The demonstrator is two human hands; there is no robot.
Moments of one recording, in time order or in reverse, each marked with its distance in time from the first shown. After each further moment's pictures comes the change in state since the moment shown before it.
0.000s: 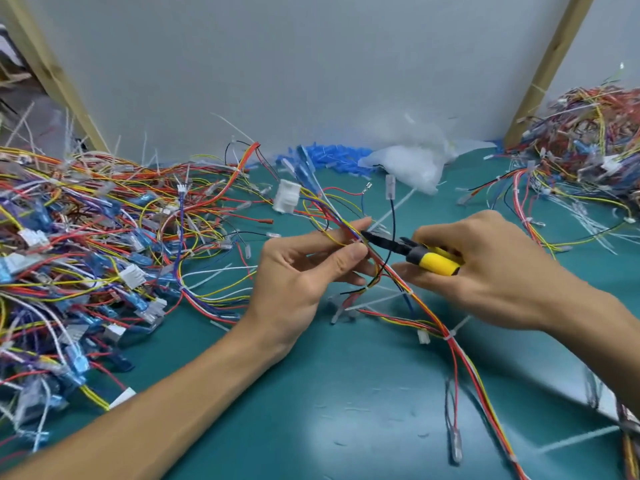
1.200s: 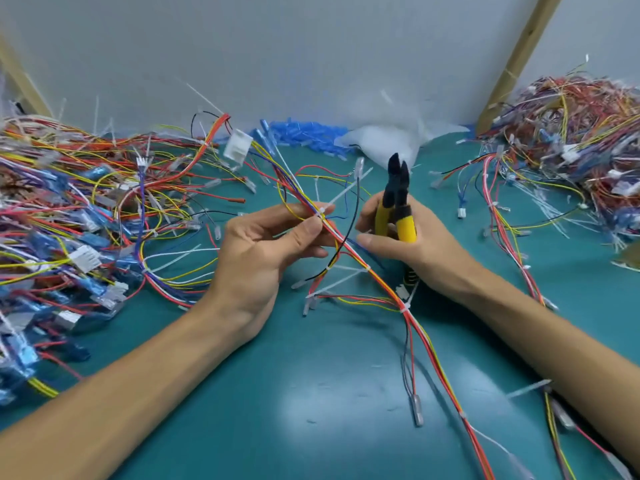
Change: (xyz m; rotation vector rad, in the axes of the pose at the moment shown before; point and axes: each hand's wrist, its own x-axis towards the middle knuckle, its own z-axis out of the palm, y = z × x) left_hand 0.006 -0.003 -0.010 -0.162 0.042 -0.092; right_hand 0.024 0.015 0.049 0.828 0.027 0.158
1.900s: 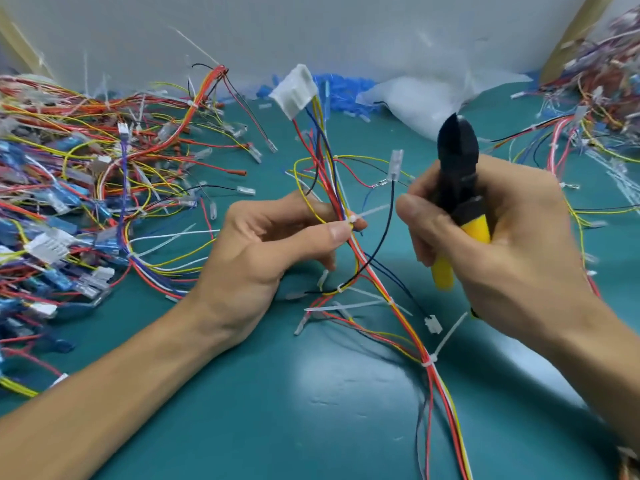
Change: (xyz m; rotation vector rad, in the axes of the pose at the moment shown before) left_hand -0.003 -0.001 0.000 0.202 -0.110 -0.050; right_hand -0.026 -0.035 -0.004 -0.173 0.197 -0.236
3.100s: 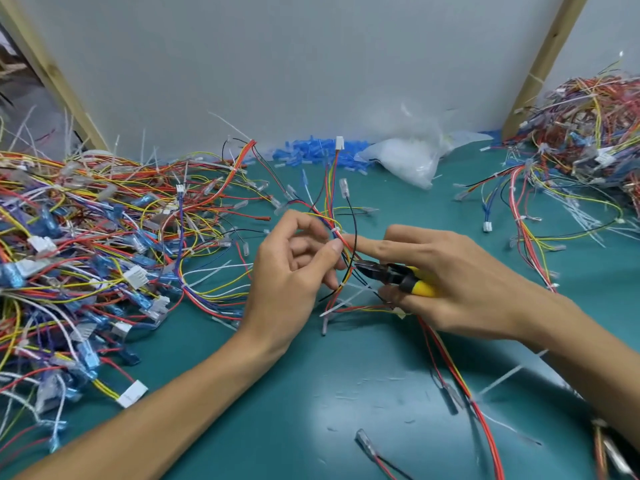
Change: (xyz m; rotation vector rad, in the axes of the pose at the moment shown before) left_hand -0.003 0.003 0.004 0.171 0.198 0.138; right_hand 0.004 0.005 -0.009 -0.516 -0.493 -0.242
